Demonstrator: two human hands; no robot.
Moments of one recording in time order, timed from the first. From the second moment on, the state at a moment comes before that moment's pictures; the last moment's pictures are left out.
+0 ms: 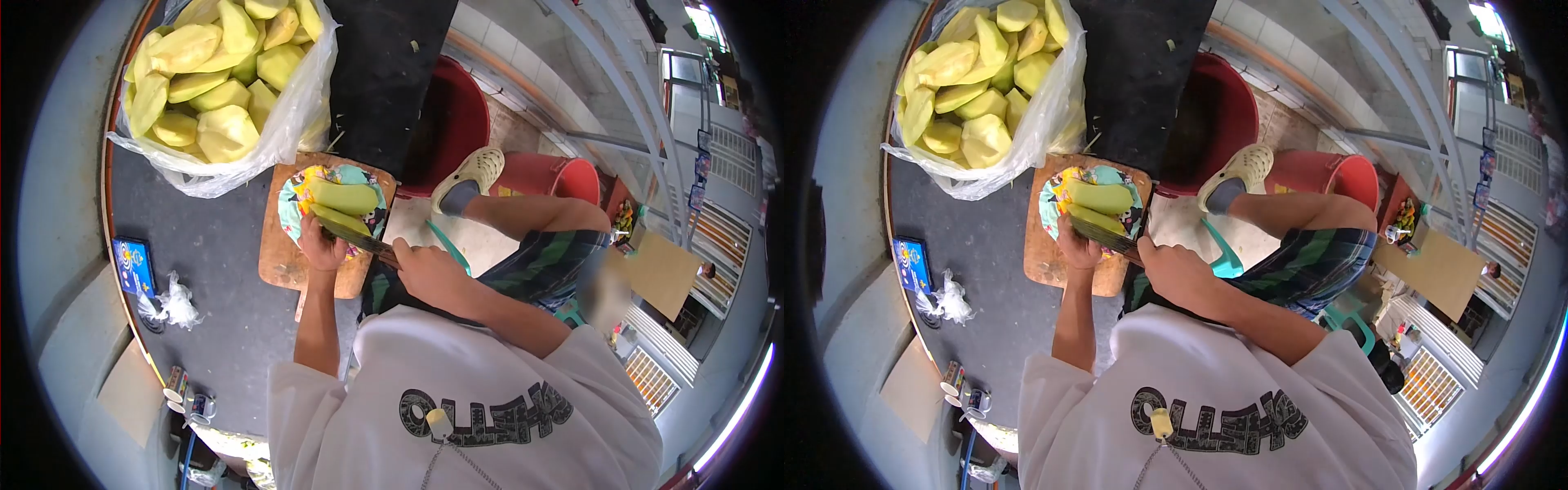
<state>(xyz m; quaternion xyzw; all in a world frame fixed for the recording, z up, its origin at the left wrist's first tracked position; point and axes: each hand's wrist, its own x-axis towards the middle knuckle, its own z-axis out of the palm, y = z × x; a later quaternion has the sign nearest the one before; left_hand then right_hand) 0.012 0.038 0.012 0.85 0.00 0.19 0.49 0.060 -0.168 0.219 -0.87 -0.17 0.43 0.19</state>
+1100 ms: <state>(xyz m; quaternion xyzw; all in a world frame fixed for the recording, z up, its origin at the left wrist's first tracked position) 0.006 0.035 0.007 0.81 0.05 0.18 0.56 0.060 -0.174 0.207 -0.88 -0.18 0.37 0.25</state>
